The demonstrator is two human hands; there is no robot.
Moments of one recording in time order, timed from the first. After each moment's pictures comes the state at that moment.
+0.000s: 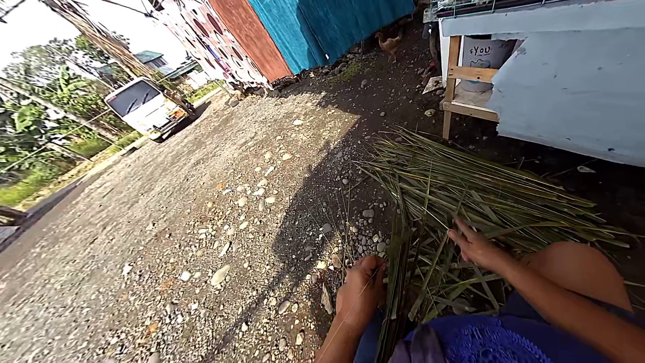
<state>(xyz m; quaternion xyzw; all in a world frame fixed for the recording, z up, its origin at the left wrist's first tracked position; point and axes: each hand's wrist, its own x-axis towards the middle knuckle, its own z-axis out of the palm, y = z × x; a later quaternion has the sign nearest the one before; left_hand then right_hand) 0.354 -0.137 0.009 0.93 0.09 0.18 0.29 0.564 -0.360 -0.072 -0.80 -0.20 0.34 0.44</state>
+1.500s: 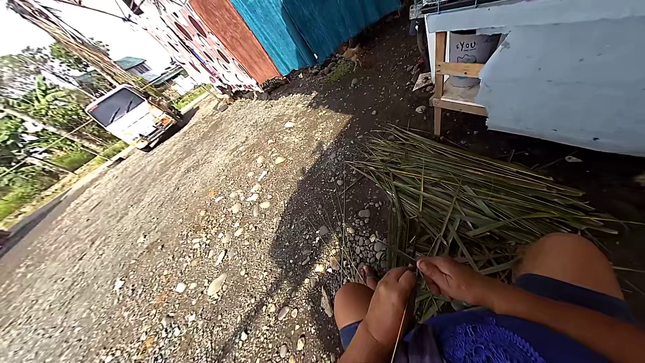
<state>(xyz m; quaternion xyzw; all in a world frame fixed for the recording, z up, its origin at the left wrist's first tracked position) 0.369 -0.190 -0.002 0.96 -0.10 0.19 0.18 0.498 -0.350 -0.039 -0.65 -0.45 0.33 0.52</state>
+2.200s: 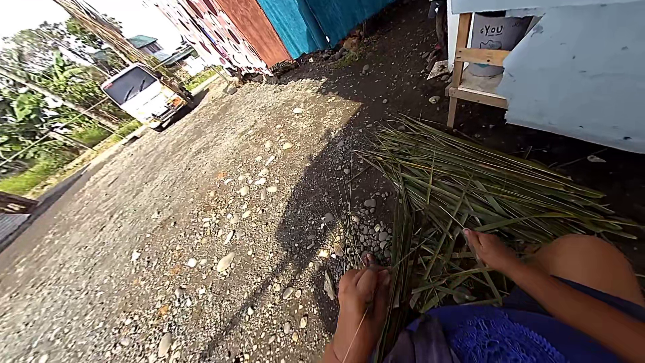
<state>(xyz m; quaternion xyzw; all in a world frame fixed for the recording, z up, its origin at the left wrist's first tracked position) 0.318 -0.165 0.032 0.93 0.03 0.27 0.26 0.565 -0.374 -0.138 -0.86 -0.23 0.29 0.35</state>
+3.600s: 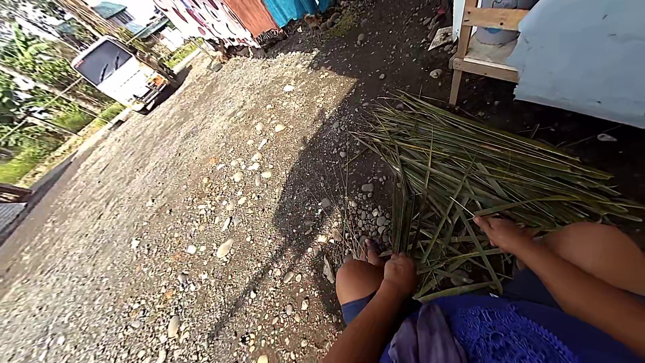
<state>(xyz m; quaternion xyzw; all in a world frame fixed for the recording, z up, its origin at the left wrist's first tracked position) 0.414 -0.172 -0.104 0.90 0.17 -0.39 0.04 0.600 -0.383 -0.169 -0.87 -0.16 0.37 0.29</state>
